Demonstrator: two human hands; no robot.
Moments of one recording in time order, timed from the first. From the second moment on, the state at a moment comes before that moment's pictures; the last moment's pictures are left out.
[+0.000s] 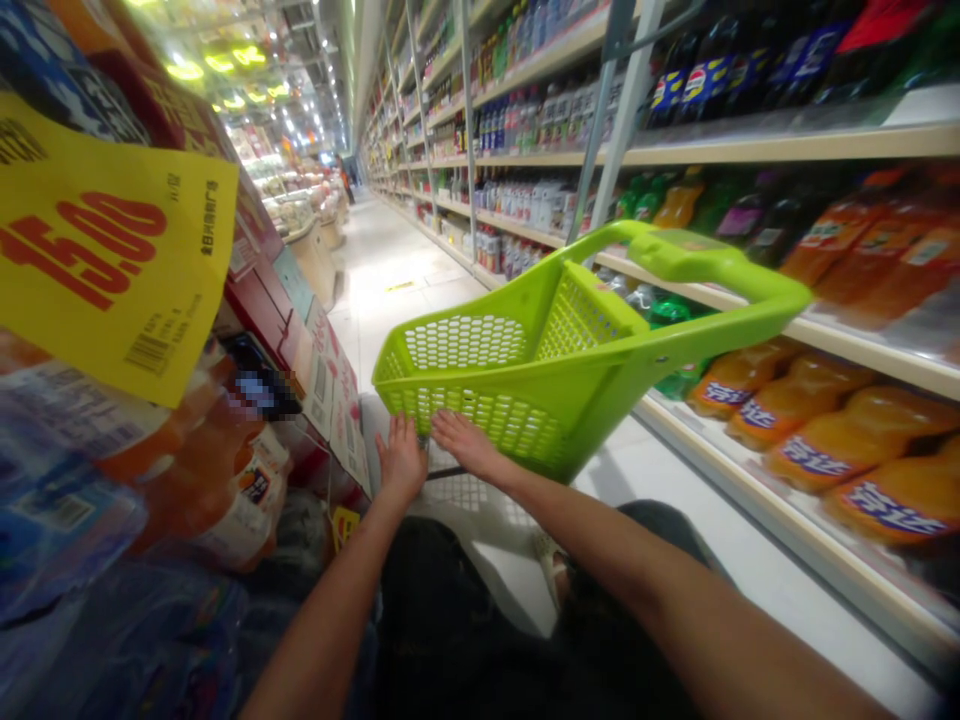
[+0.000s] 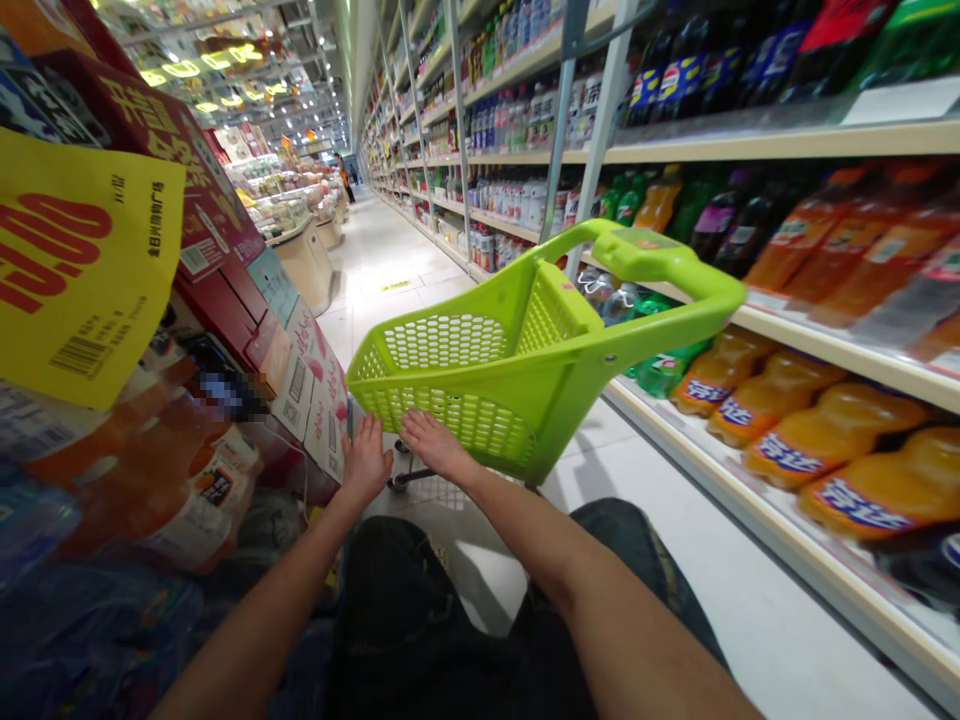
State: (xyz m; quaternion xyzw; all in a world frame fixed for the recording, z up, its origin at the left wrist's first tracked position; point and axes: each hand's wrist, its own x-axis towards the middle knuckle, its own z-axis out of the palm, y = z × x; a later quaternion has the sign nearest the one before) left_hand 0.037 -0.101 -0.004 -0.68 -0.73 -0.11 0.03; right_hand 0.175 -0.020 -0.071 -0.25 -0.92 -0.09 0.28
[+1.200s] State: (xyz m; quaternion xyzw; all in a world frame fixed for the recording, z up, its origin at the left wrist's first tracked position) left_hand 0.127 -0.110 -0.008 -0.75 -0.66 -0.09 0.05; right_hand 0.270 -0.032 -0.048 -0.32 -0.89 -0.08 0.31
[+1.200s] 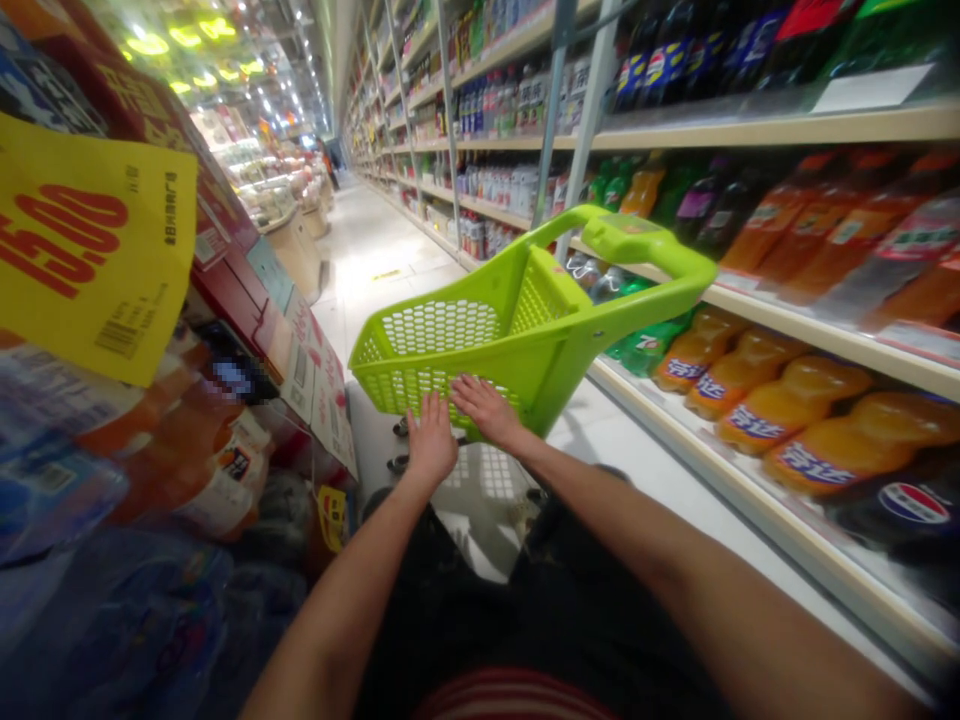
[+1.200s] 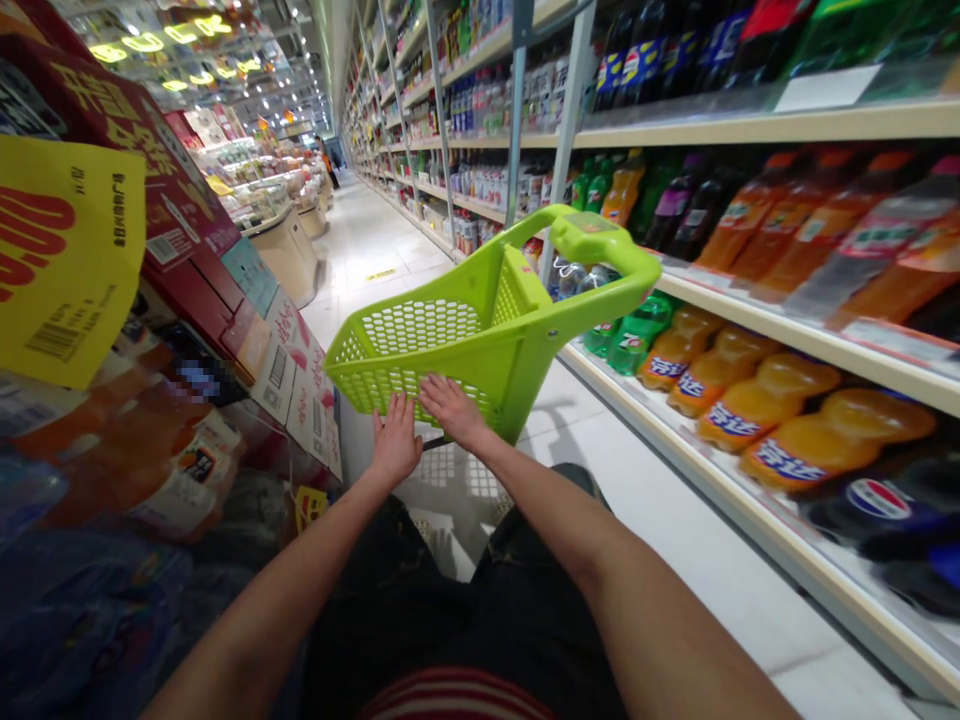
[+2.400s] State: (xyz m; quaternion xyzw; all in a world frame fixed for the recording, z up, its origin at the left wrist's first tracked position) left_hand 0.170 -0.081 0.016 -0.73 -0.66 -0.16 0.08; right_hand 0.319 -0.038 -0.005 -0.33 -0.81 -0.17 0.45
